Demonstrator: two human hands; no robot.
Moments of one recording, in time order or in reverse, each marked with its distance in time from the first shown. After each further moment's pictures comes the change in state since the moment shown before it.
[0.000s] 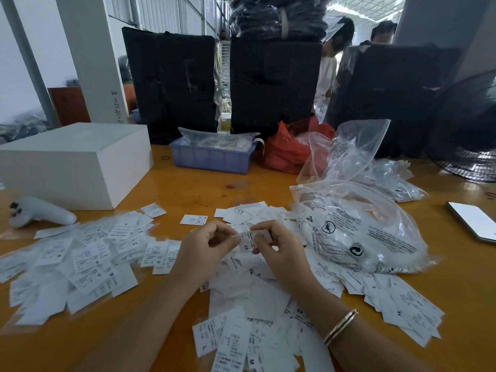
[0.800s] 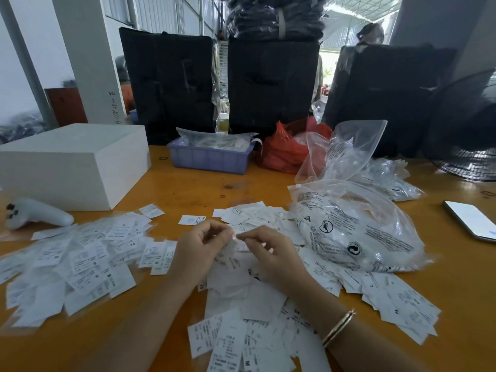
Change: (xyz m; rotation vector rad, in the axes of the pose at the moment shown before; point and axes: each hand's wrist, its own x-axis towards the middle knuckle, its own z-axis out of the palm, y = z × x) left_hand 0.000 0.004 0.001 -0.072 0.069 -0.101; right_hand 0.001 -0.006 0.001 -0.093 -0.105 -0.039
